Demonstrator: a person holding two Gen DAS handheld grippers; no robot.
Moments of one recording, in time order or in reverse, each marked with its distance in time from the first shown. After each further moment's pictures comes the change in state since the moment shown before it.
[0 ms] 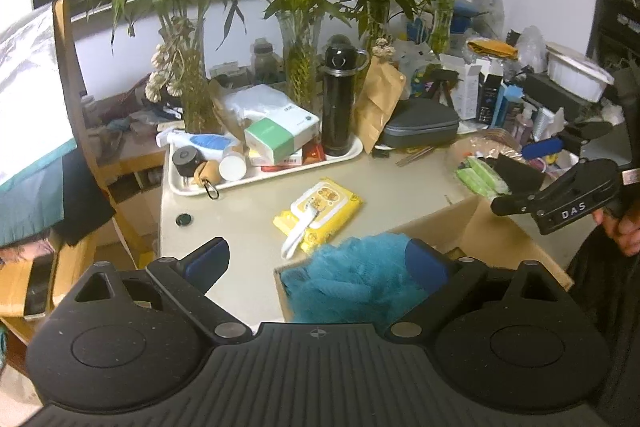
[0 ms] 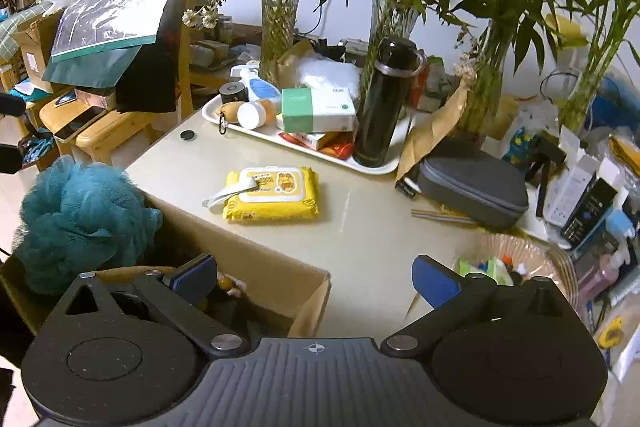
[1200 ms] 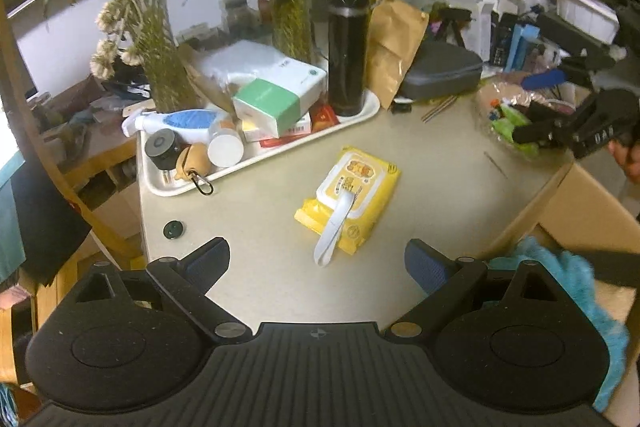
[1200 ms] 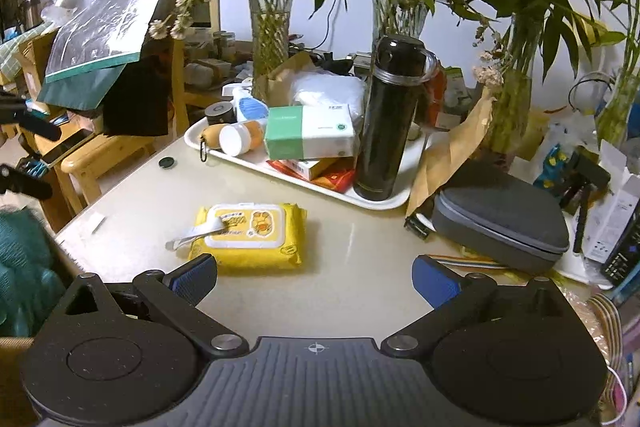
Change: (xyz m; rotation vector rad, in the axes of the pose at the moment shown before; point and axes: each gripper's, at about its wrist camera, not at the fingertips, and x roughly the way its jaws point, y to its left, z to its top) left arm 0.118 0.058 0.017 0.129 0.150 -0.079; right arm 0.101 -0.051 0.027 0.015 -0.067 0.083
